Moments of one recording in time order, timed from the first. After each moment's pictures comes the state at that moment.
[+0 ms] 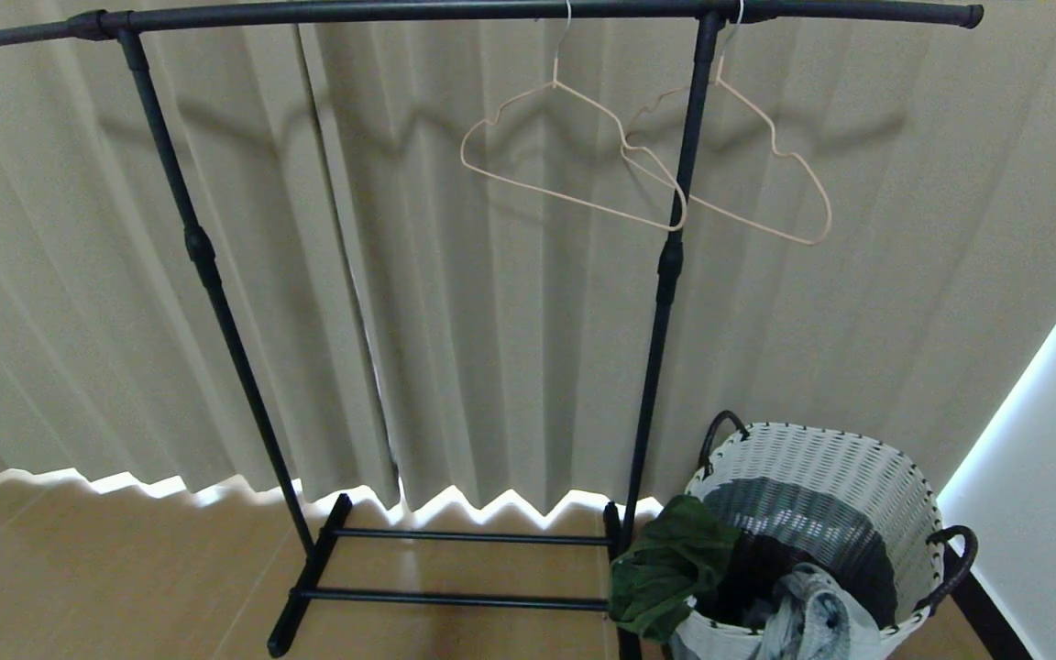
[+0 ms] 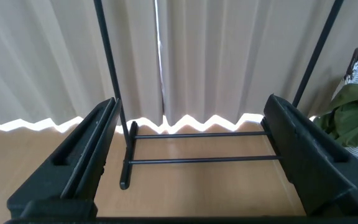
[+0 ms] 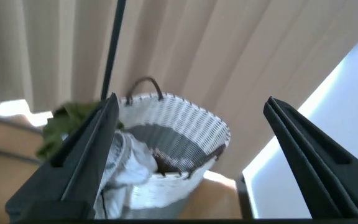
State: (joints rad) left arm 0.00 0.01 0.00 0.01 -0.05 0.04; right arm 0.01 0.07 0.00 -0.12 0.02 -0.30
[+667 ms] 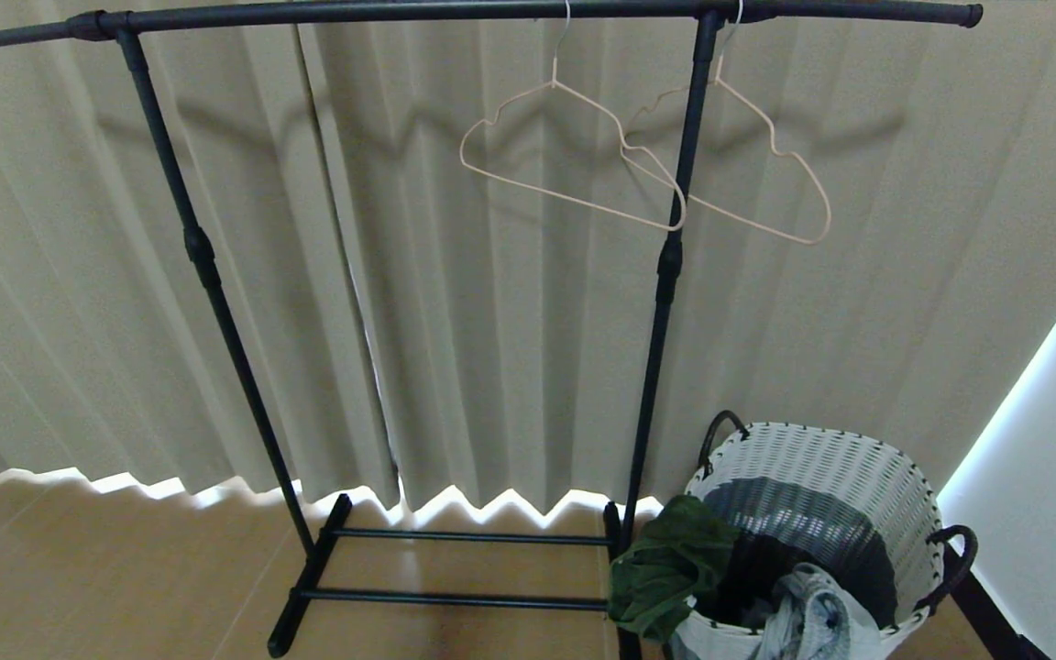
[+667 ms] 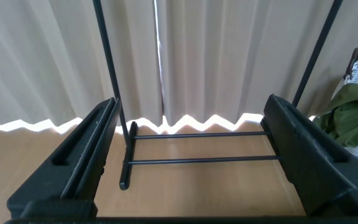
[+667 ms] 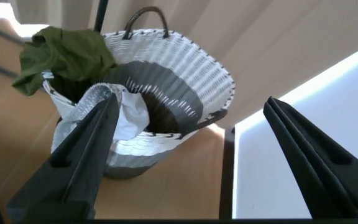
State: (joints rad) left arm 0.00 0.01 0.00 0.01 -0.05 0.04; right arm 0.01 0.64 -0.06 -0.27 -0.03 -0.45
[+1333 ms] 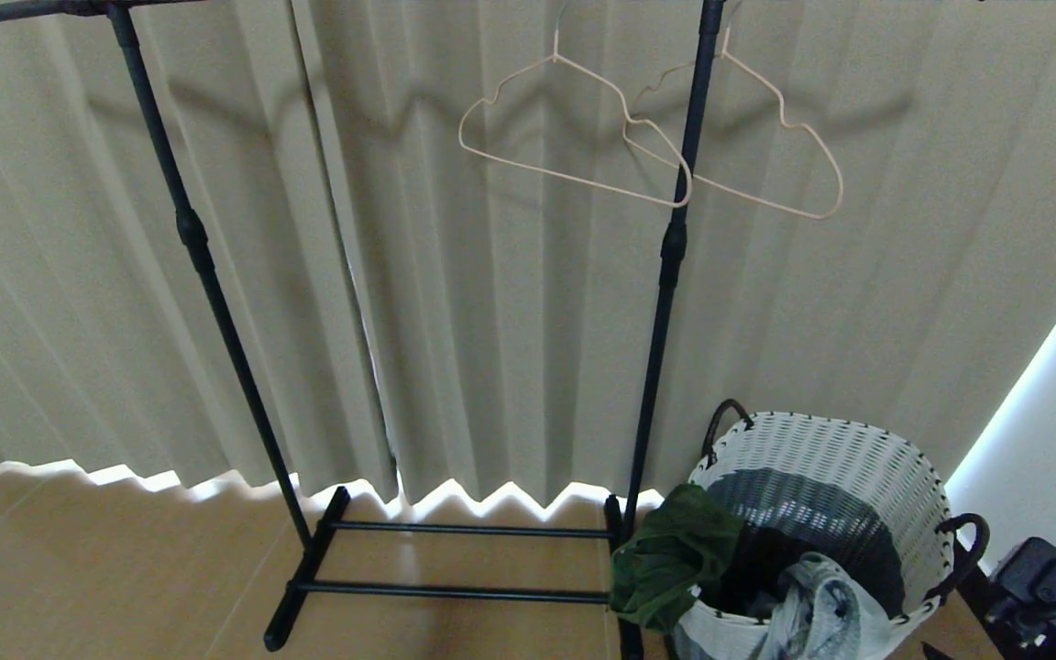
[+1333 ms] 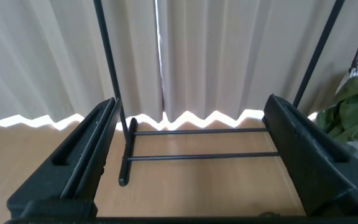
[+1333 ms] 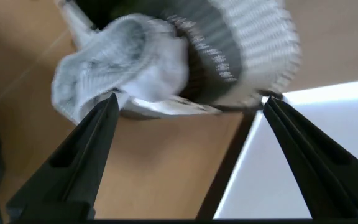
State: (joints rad) left arm 0.00 0.01 0.00 0.01 -0.05 0.04; right arm 0.05 1.20 -0.08 -0.44 -0.03 -0.63
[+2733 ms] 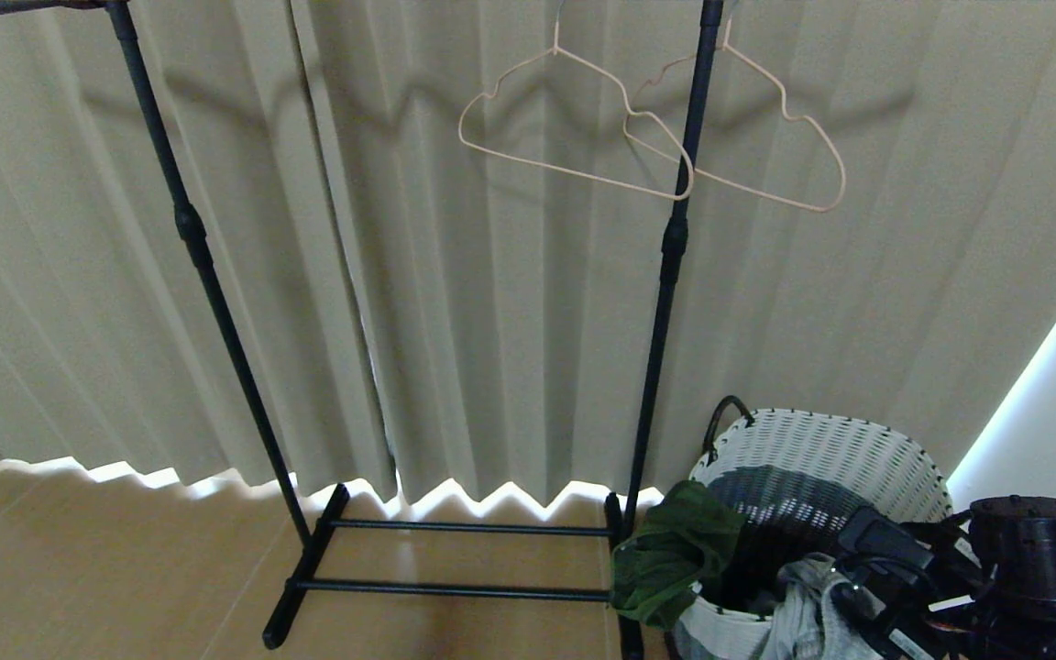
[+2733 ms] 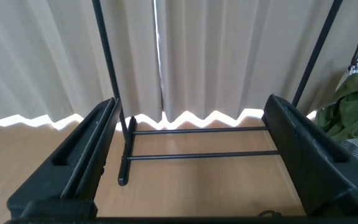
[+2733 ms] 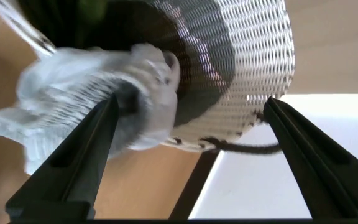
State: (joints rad) left arm 0.00 0.01 0.00 0.01 -0.05 0.04; right arm 0.17 1.79 -0.08 -0.99 -0.25 -0.67
